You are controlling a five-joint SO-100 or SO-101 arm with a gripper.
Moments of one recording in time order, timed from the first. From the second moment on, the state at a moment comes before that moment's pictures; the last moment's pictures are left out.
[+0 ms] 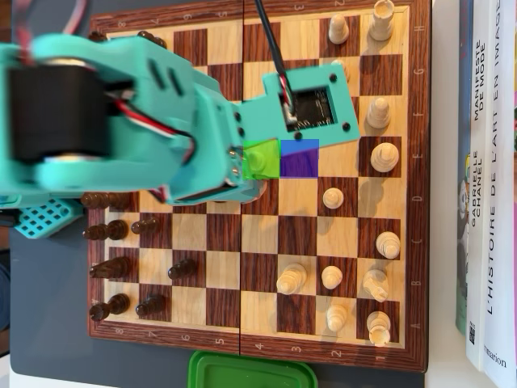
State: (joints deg) arm -6.5 94.4 98.4 69.8 82.2
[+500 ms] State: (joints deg) arm -5.2 124.8 115.3 44.2 82.2
